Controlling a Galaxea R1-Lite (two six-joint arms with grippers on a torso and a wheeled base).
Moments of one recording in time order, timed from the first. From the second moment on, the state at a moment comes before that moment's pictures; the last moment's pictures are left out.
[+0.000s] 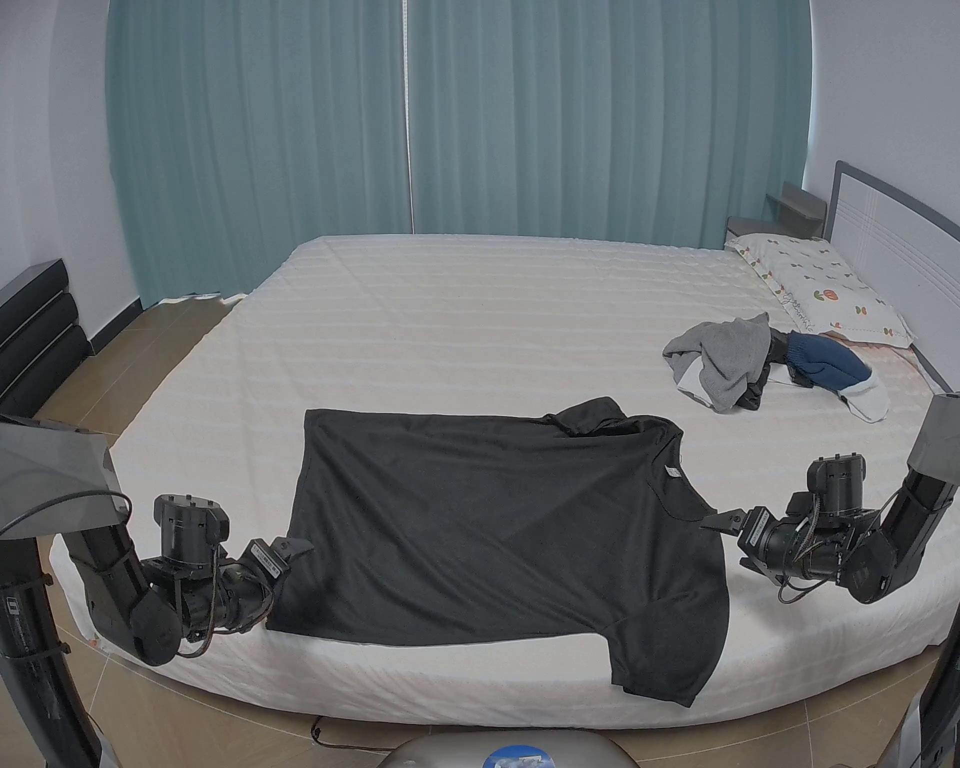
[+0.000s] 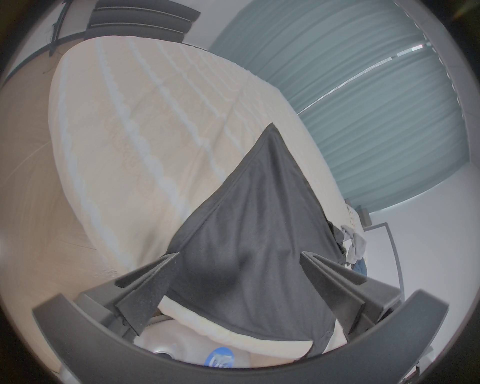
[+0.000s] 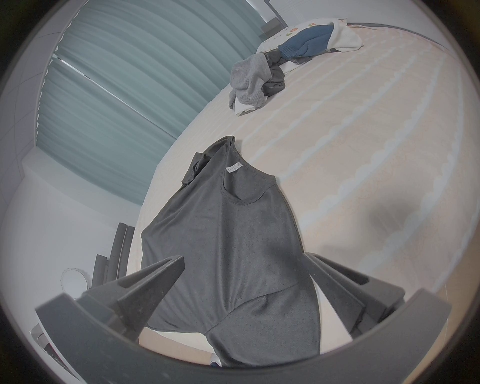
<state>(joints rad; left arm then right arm) -0.14 2.13 -0.35 -1.08 -0.10 -0.97 0.07 2.08 -0.49 -0.94 0.23 0.72</state>
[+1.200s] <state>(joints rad) -0.11 2.21 -0.27 -1.07 0.03 -0.74 0.07 2.08 -0.45 -0.93 0.22 0.63</state>
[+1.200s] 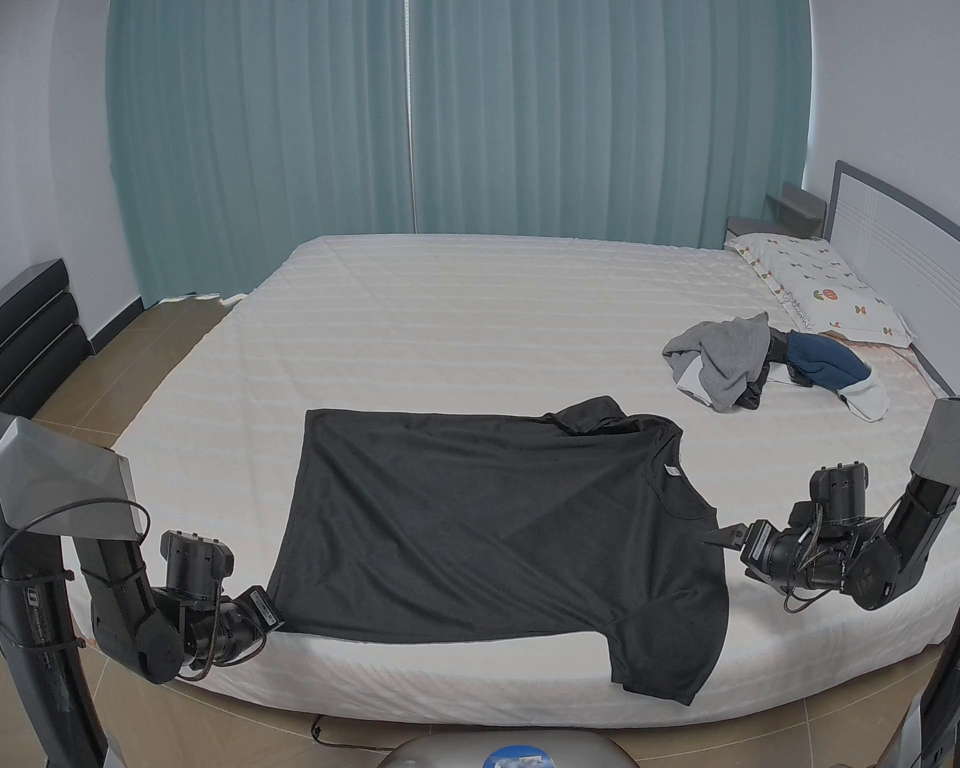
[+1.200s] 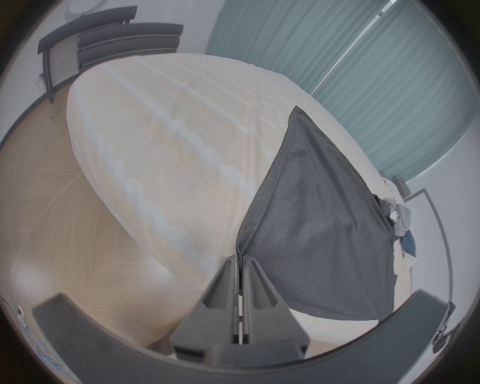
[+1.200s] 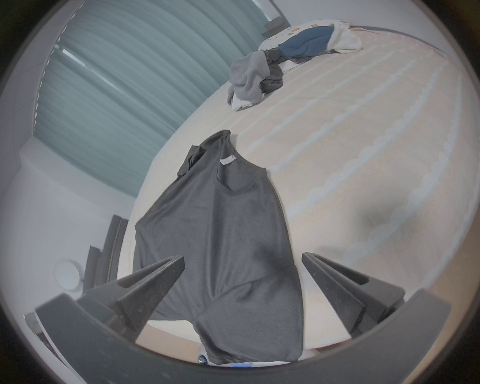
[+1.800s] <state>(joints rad) -0.06 2.17 -0.22 -1.08 0.08 -0.62 0.12 2.16 -0.38 -0.94 0.23 0.53</state>
